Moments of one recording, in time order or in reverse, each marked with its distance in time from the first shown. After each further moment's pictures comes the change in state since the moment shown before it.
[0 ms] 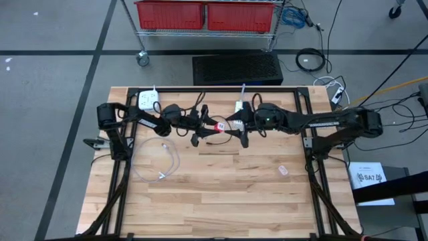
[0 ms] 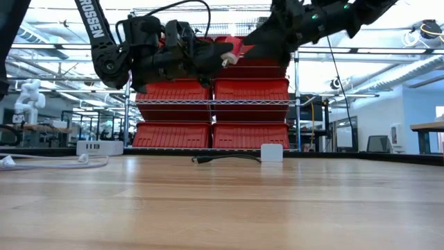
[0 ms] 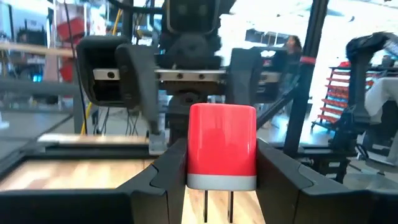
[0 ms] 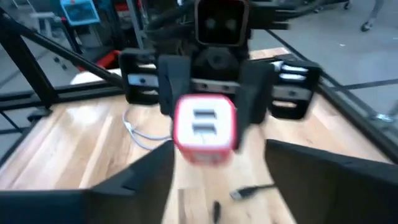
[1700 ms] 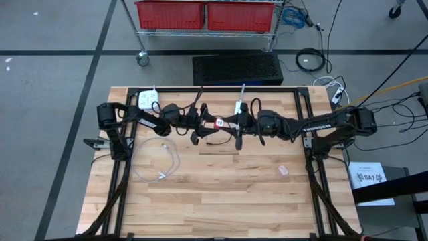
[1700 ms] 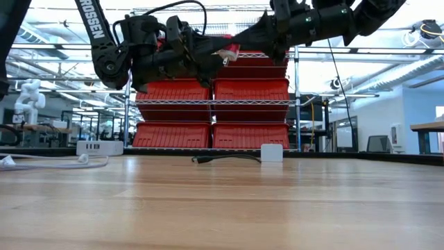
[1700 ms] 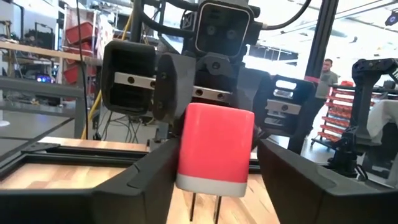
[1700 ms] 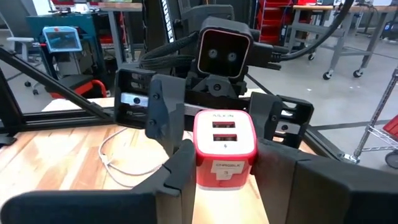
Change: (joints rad) left arm -0.002 0.002 -0.002 0.048 -0.024 -0.083; right arm 0.053 0.088 -0.061 0.327 0.160 -0.062
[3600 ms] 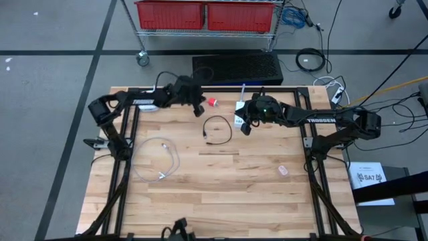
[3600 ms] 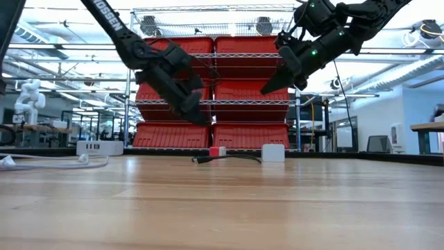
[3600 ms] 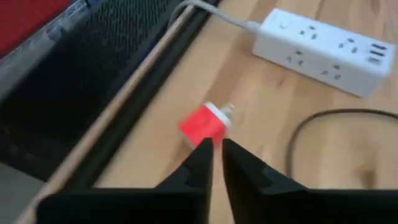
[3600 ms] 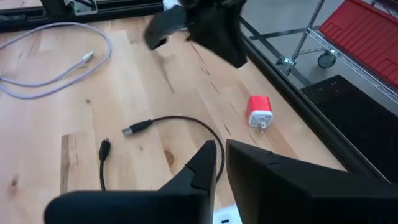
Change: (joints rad) left arm 0.326 -0.057 0.330 -1.298 -0.400 0.468; right arm -0.236 -0.072 0.000 -0.446 -0.026 -0.027
